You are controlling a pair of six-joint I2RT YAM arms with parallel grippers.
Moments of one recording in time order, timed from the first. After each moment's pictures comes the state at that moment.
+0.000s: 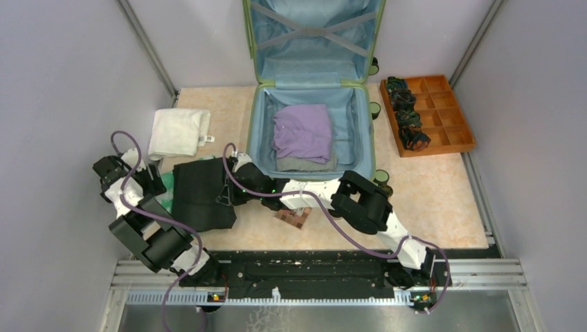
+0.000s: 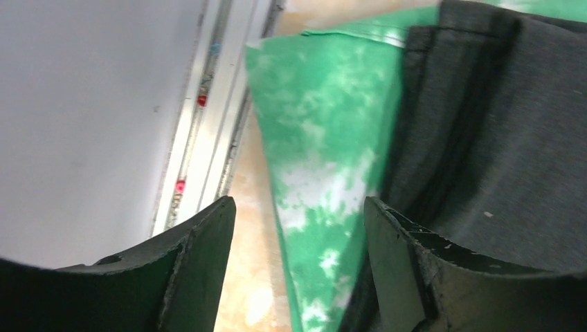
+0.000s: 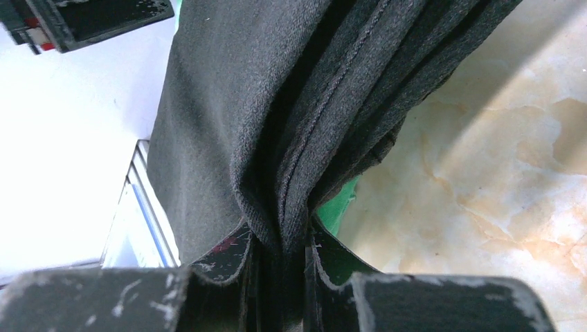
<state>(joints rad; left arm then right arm) 0.82 1.42 0.93 -0.51 0.34 0.37 1.16 2.29 1.64 0.20 -0.05 0.82</state>
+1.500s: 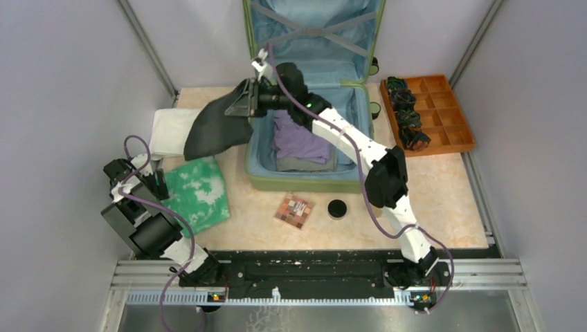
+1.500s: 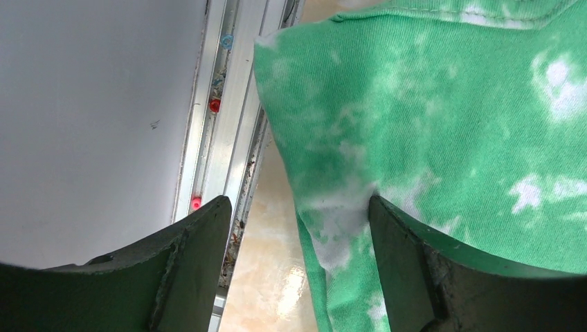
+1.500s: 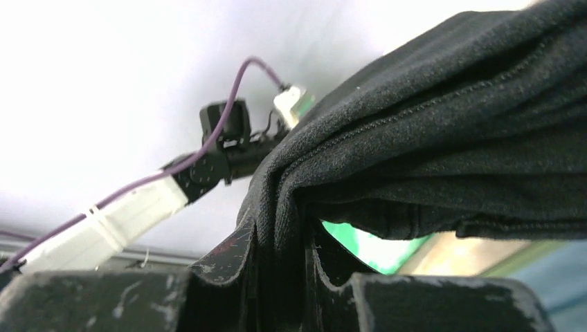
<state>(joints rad) 0.79 1.56 0.87 -0.33 0.21 0.45 0.81 2.29 2.33 -0.21 -0.57 0.82</state>
